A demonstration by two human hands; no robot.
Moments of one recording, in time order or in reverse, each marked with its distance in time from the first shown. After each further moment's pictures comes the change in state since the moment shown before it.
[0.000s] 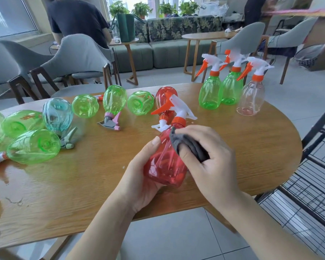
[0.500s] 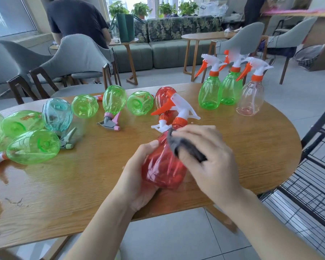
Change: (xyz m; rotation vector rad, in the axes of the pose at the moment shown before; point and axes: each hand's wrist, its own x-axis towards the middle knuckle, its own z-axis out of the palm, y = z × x) left_hand 0.000 0.000 -0.002 -0.074 -0.016 0.001; right_hand 0.003 0.009 -0.002 -0.101 -0.038 -0.148
